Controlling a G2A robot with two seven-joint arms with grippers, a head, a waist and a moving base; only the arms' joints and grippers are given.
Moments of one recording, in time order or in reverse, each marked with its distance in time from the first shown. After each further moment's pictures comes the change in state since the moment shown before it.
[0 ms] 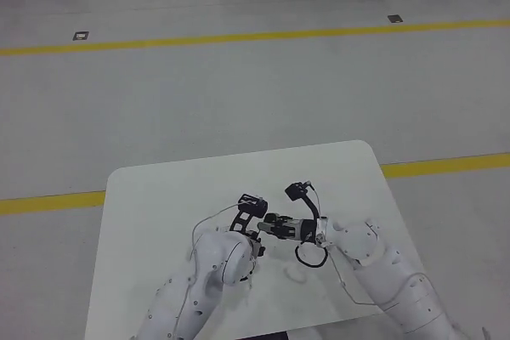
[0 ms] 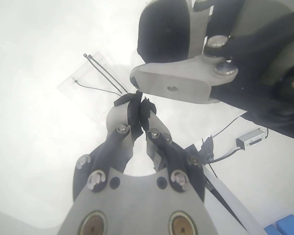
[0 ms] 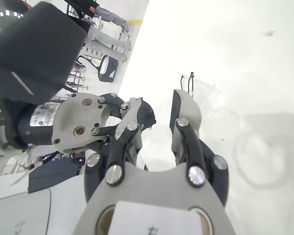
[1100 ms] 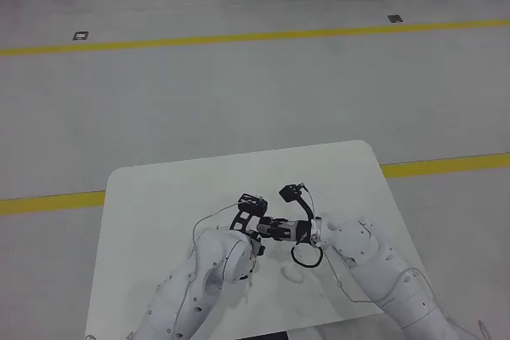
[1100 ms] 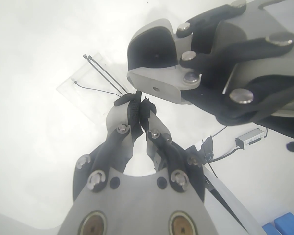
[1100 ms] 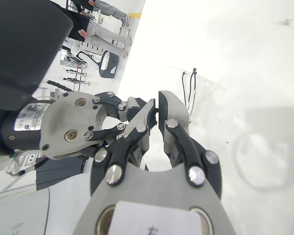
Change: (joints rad) left arm -0.027 0.016 0.018 0.024 -0.034 0.022 0.012; right arm 0.043 0.004 -0.061 0.051 0.020 0.000 -0.004
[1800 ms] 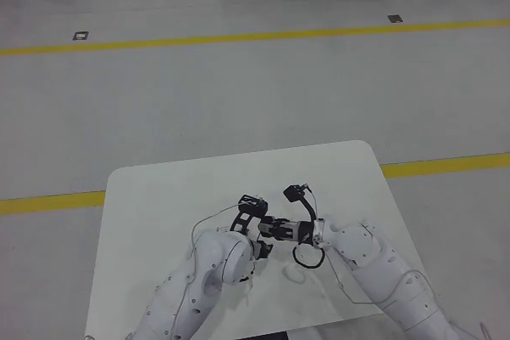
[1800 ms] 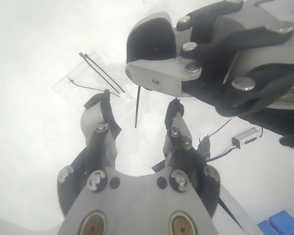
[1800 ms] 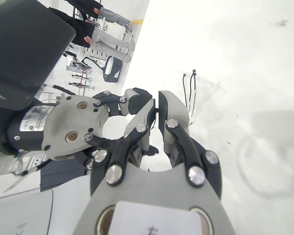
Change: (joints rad) left arm 0.004 0.011 0.003 -0.017 -0.031 0.021 0.002; right arm -0.021 0.009 0.010 0.006 0.041 -0.018 -0.039
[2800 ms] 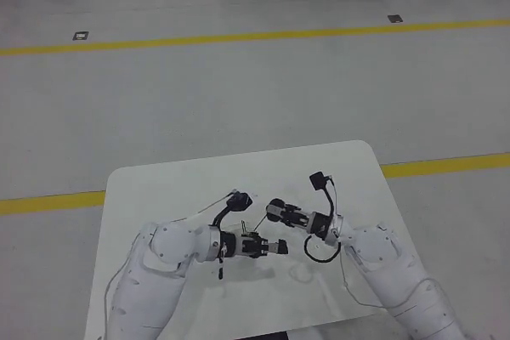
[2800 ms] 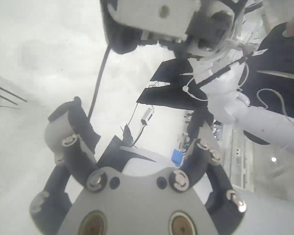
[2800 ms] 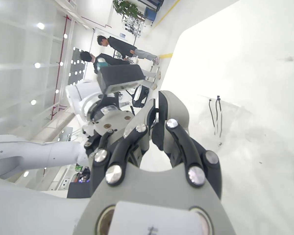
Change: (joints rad) left arm 0.070 0.033 -0.326 0.095 -0.944 -0.267 0.103; right arm -0.091 0.021 0.095 -0.097 0.272 -0.023 -0.120
